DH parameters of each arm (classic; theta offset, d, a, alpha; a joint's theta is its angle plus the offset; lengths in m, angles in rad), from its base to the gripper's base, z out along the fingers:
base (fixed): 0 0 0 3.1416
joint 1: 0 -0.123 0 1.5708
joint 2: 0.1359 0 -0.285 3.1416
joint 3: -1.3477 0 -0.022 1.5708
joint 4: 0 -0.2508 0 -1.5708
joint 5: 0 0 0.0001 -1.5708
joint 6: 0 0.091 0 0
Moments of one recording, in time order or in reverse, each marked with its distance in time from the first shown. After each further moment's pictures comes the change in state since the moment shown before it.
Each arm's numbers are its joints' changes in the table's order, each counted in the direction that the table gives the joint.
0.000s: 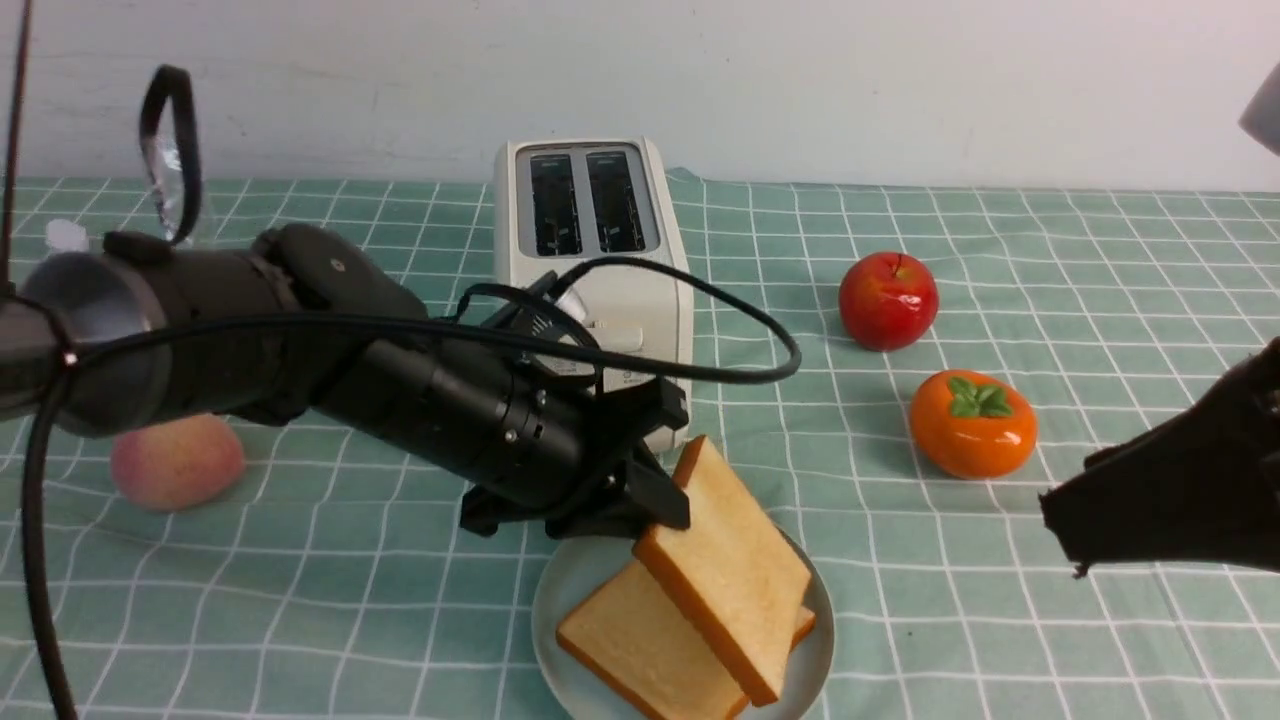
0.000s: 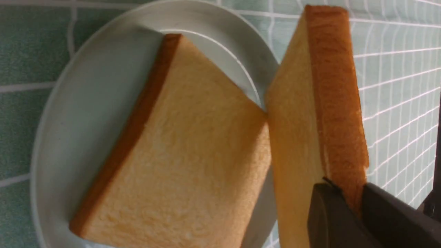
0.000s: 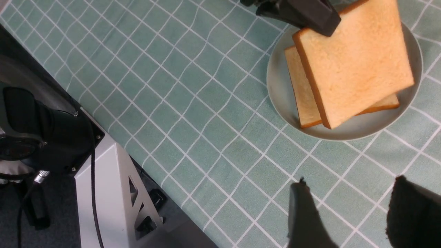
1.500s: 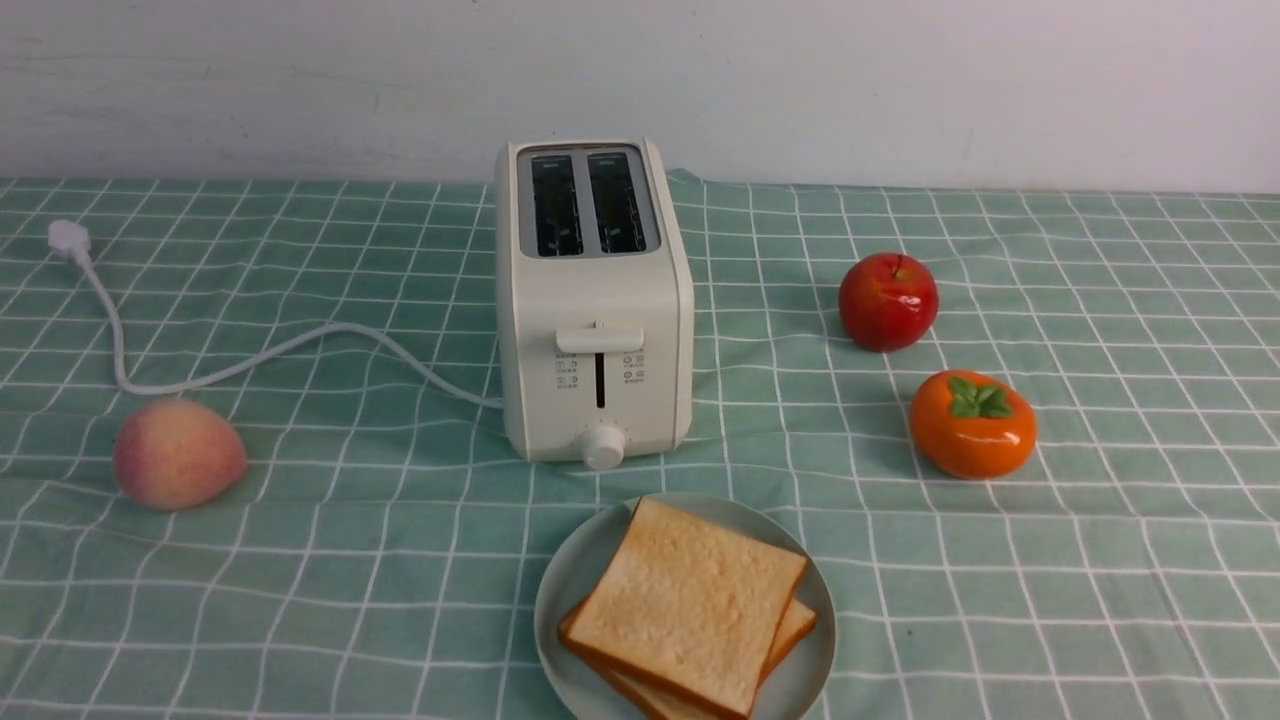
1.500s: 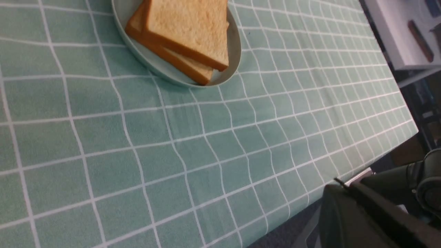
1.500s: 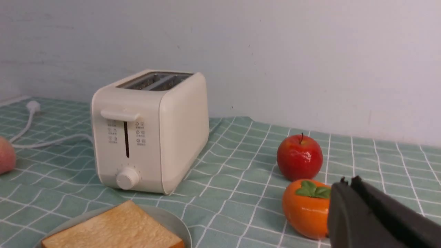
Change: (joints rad) right arm 0.000 -0.910 -1.222 0.622 1.437 0.332; left arm -0.013 -1.461 -0.600 -0.428 -0.210 -0.397
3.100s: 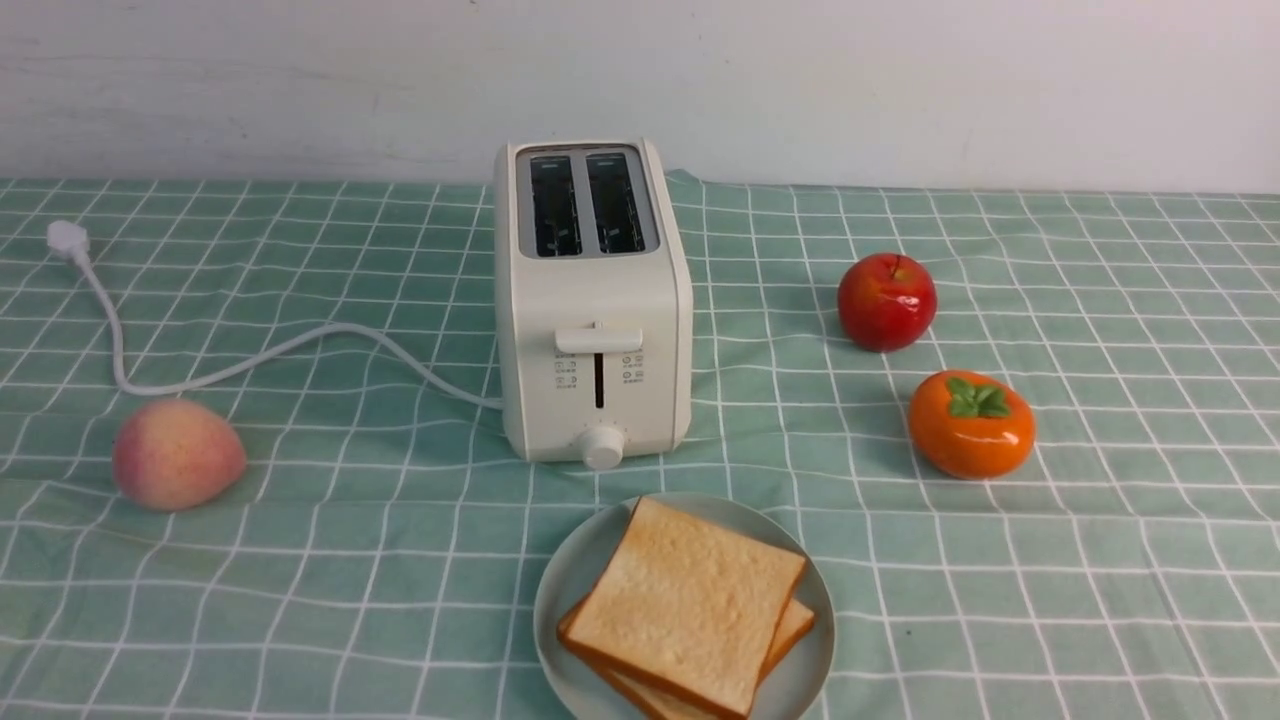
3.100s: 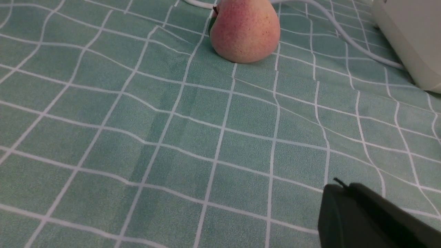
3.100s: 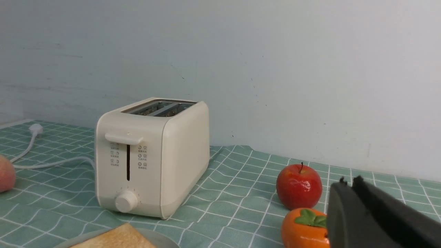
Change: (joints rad) right arm 0.000 -0.004 -0.018 0.011 0.082 -0.018; left arm -0.401 -0.307 -0.565 -0.601 0.523 -0.158
